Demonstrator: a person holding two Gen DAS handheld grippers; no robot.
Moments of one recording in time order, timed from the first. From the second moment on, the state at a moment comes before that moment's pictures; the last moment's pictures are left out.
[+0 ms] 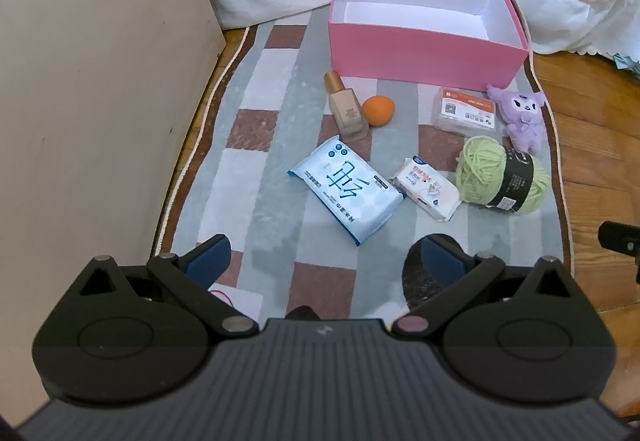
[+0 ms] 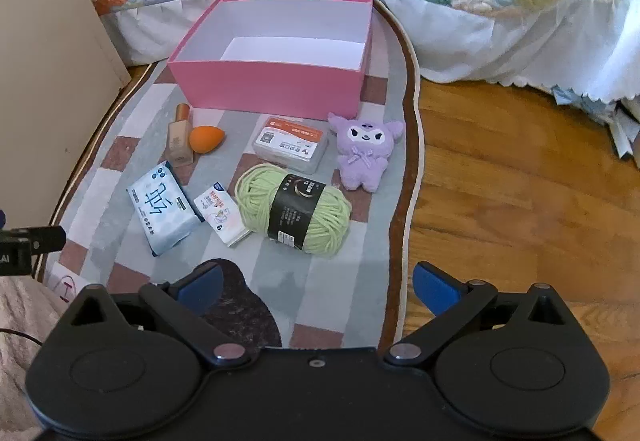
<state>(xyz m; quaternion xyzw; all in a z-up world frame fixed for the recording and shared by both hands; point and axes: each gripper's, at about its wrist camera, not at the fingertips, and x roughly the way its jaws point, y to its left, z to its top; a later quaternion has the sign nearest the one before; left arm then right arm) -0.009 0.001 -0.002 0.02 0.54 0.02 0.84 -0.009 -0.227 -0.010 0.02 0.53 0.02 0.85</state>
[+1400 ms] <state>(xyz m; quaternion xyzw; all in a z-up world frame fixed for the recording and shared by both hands) -0.019 0.011 -0.009 -0.06 0.54 0.01 0.84 -0.011 -0.219 -0.017 0.02 0.55 0.06 0.83</state>
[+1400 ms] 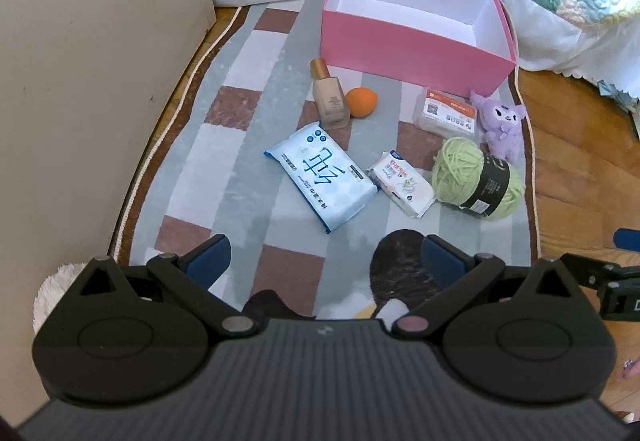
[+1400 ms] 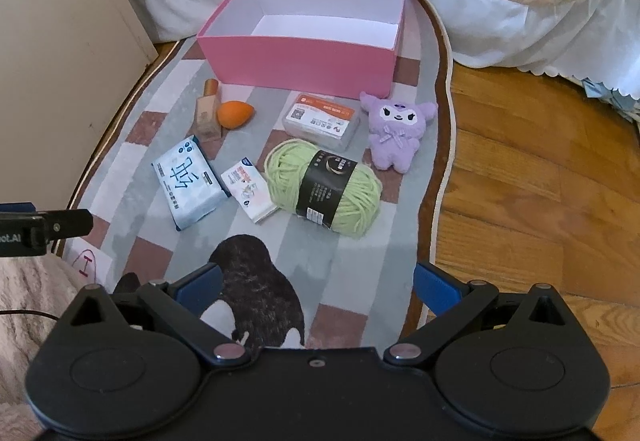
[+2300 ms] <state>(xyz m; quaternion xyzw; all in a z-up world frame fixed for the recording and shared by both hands) -0.017 -0.005 0.021 -0.05 0.51 -0.04 0.86 -0.025 -0.212 0.025 -0.02 0.47 0.11 0.88</state>
